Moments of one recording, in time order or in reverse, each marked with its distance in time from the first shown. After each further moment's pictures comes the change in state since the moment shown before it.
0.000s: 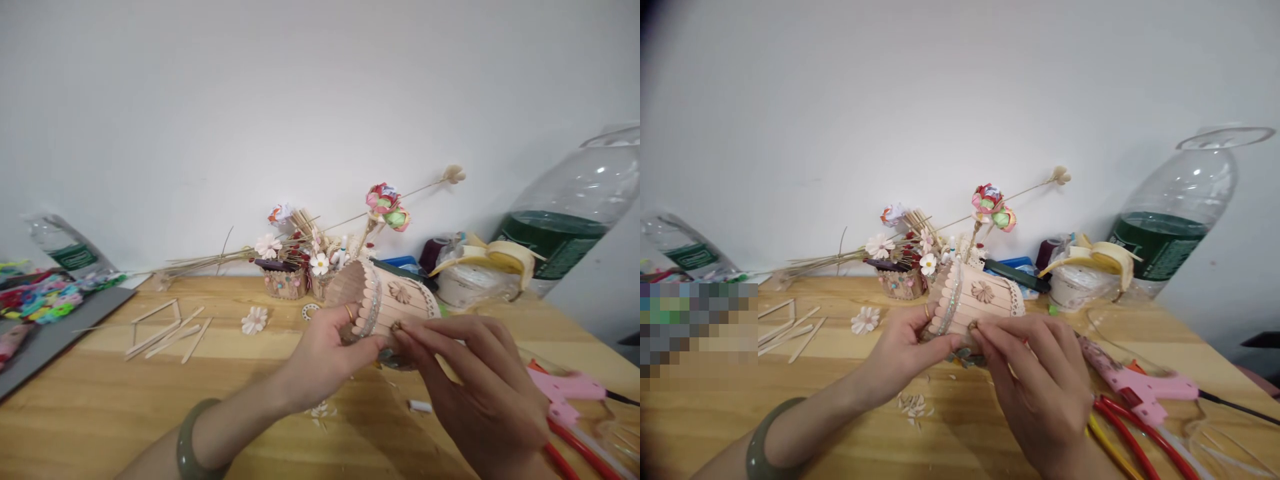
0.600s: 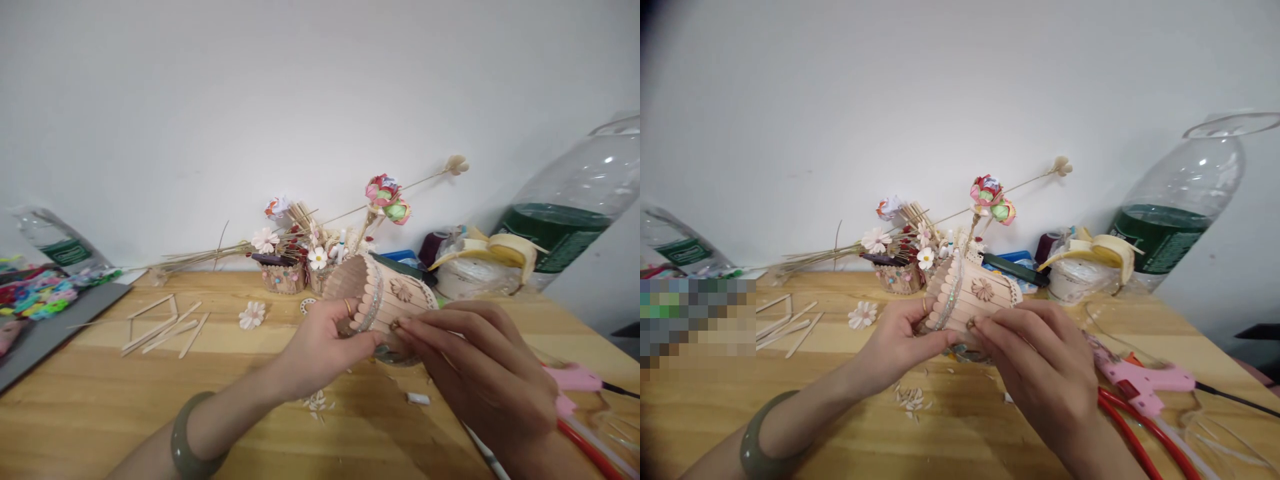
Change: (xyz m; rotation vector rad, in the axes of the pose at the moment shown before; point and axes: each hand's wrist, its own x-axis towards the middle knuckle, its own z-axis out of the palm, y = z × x) left_hand 0.002 0.004 -0.004 0.091 0.019 -0.048; right_hand 0.007 0.015 -0.007 0.106 -0.102 -0.093
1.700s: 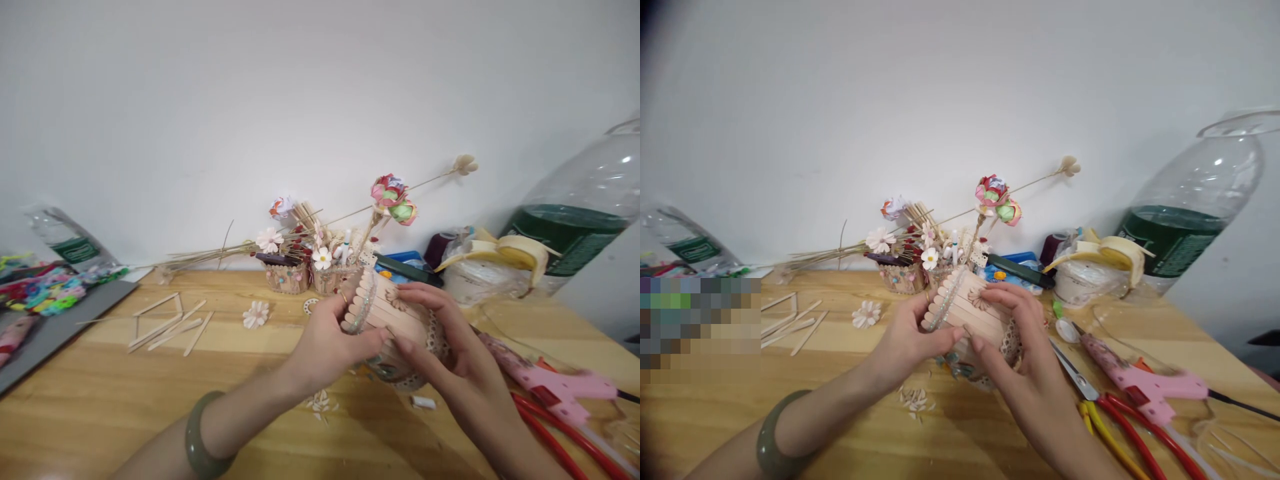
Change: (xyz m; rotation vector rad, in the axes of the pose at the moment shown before) left_hand 0.002 -0.013 0.000 -0.166 0.133 -0.056; right_hand -0.013 -0.009 0.017 0.343 -0.167 0.567
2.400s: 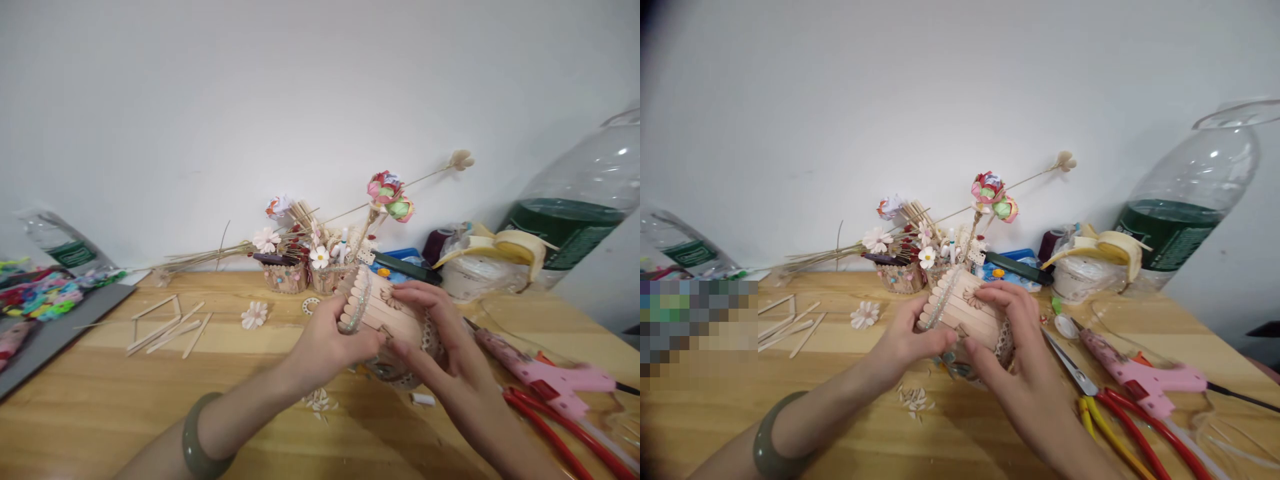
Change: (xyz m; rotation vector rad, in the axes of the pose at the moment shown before) left_hand 0.000 0.002 -0.002 0.057 0.016 -0.091; right_hand -0.003 -0.003 0.002 -0.012 -0.028 0.007
